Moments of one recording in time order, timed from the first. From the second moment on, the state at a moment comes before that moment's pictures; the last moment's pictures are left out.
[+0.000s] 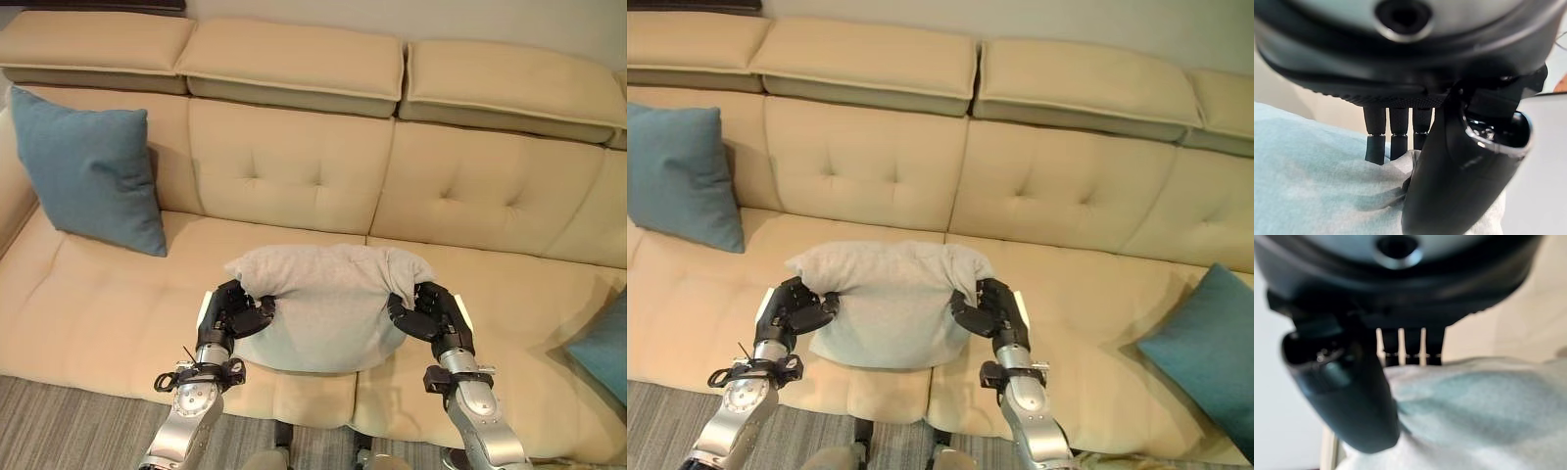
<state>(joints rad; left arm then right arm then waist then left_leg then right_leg) 0.05 0.37 -0.23 0.09 -0.37 -0.15 0.23 0.06 -0.30 0.11 0.10 0.24 -0.14 -0.16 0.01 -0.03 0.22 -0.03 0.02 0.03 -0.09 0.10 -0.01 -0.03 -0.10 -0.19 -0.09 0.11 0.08</state>
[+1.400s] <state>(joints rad) -0.69 0.49 -0.31 0.50 -0.27 -0.26 0.51 -0.66 -0.47 0.21 0.34 -0.02 -0.16 -0.53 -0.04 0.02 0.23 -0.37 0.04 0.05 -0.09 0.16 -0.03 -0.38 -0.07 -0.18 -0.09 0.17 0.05</state>
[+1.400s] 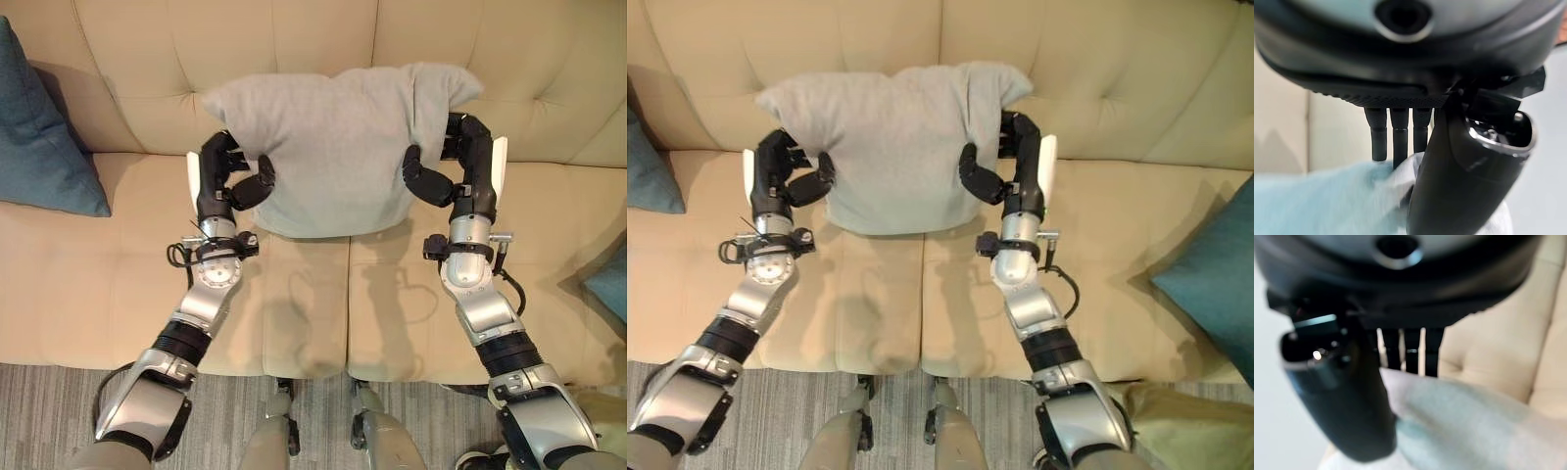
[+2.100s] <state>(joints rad) -0.63 0.62 -0.13 0.46 -0.42 -0.26 0.47 -0.83 -0.68 0.20 0.45 -0.04 -0.05 -0.52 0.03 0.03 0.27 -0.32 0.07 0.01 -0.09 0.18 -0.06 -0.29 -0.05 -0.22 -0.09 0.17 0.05</state>
